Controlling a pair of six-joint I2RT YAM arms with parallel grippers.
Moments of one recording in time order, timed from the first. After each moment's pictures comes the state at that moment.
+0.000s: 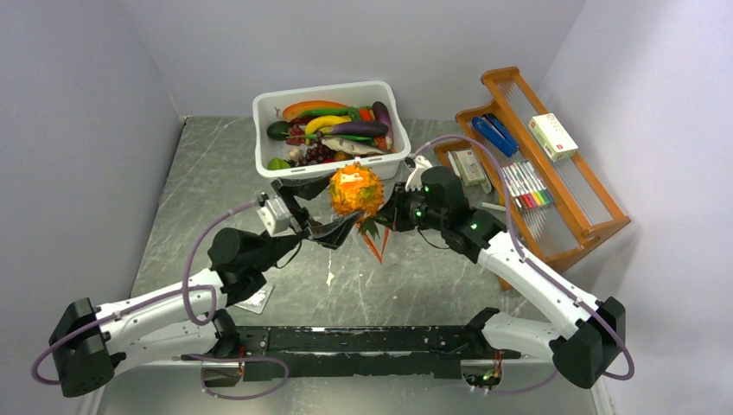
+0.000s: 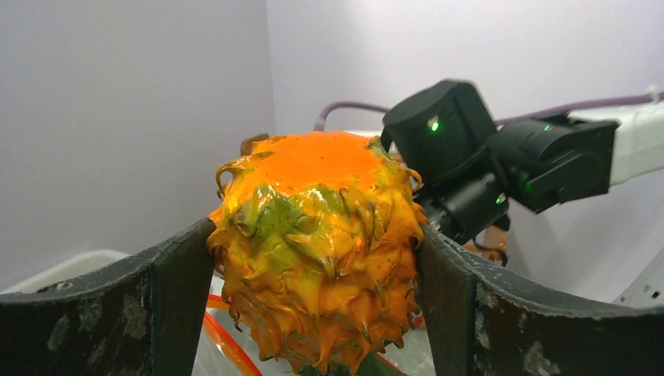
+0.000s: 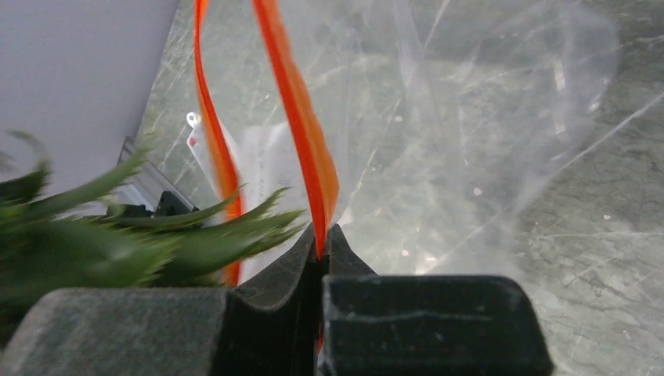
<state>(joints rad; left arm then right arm) -0.97 0.91 0.57 0.92 0.05 0.00 0.66 1.10 0.94 -0.34 -0.20 0.55</state>
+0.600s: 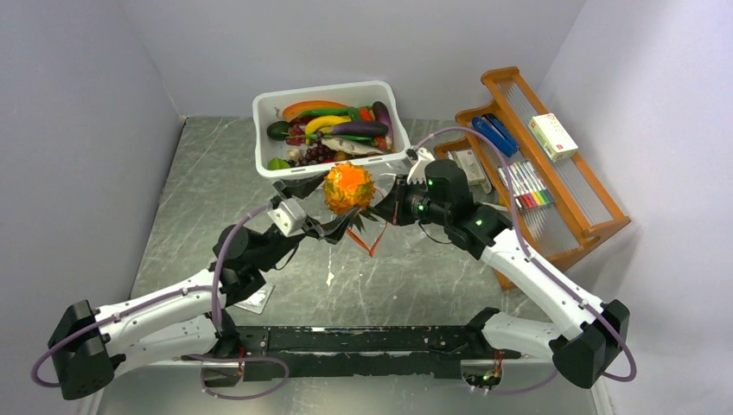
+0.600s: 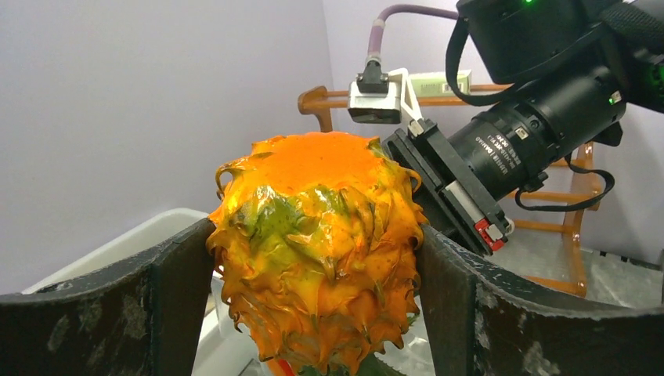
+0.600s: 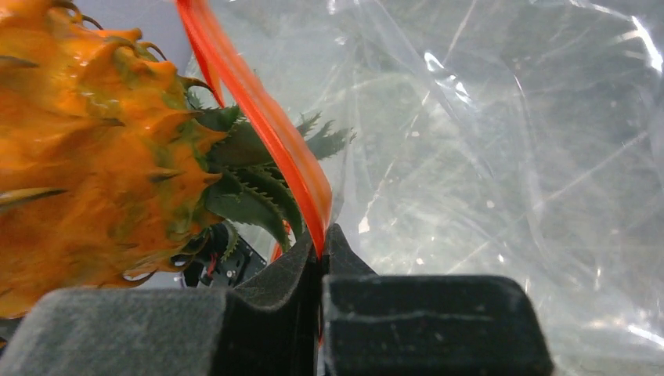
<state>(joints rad) -0.95 0.92 0.54 0.83 -0.03 0.17 0.66 1.10 1.02 -0.39 -0.22 0.55</state>
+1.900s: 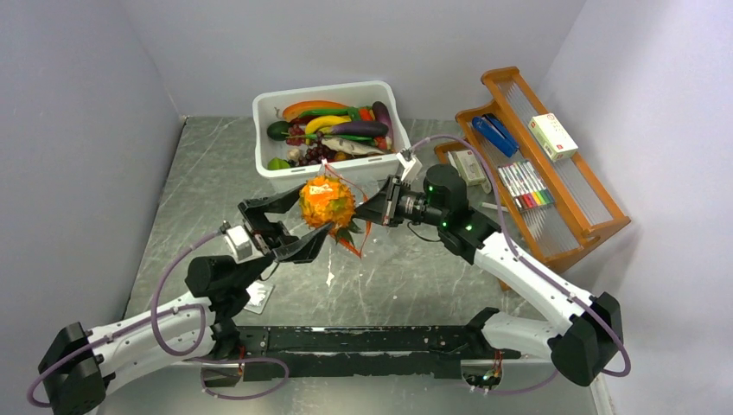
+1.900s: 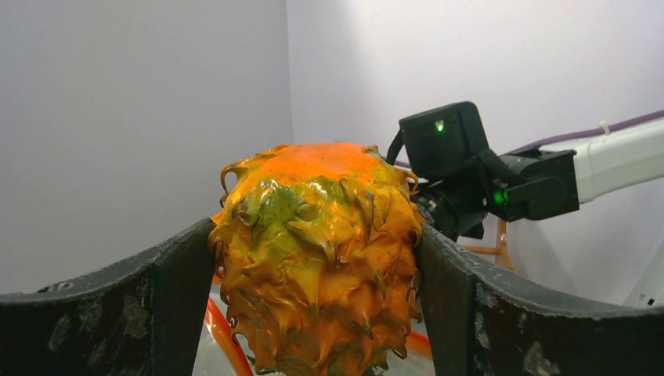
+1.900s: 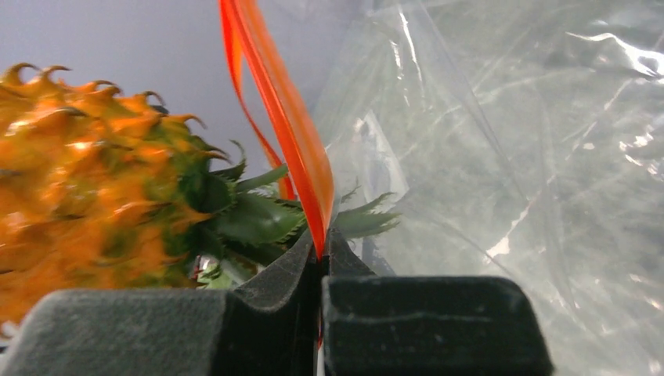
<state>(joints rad) -0.90 0.77 0.33 1.16 0.08 -0.03 0.66 1.12 0.89 -0.03 -0.49 0.85</state>
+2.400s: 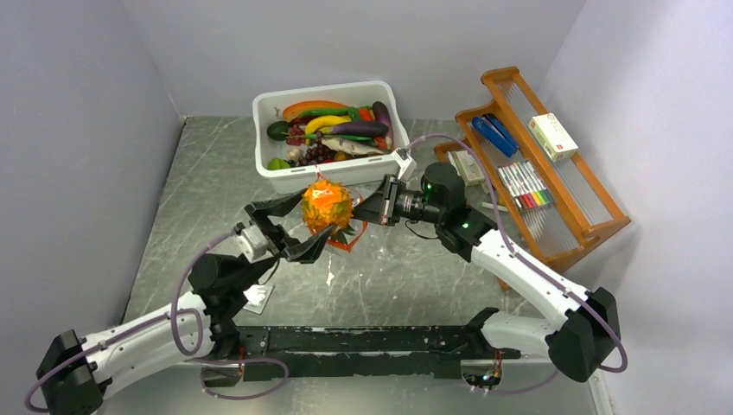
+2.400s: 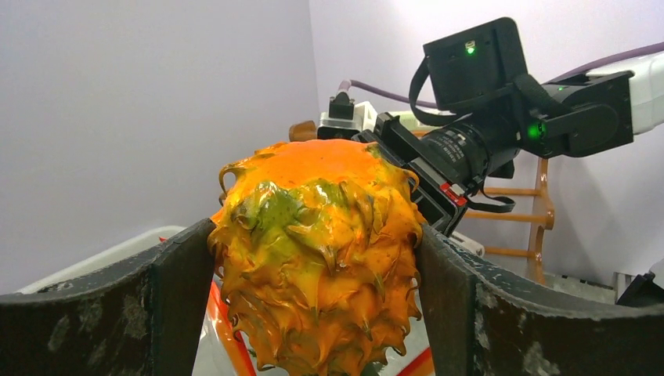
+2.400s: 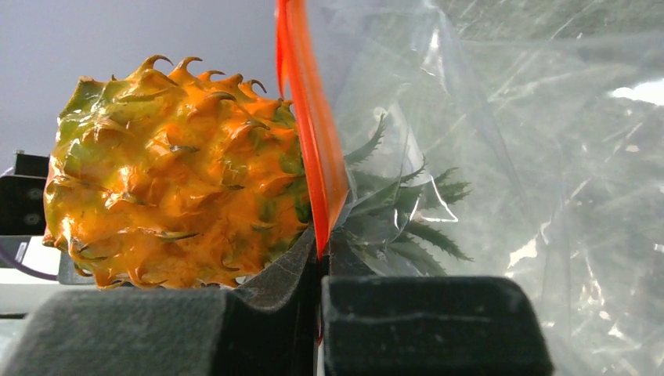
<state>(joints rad) -0.90 0.70 0.30 0.97 0.04 0.08 0.66 1.14 0.90 0.03 -0.57 0.89</state>
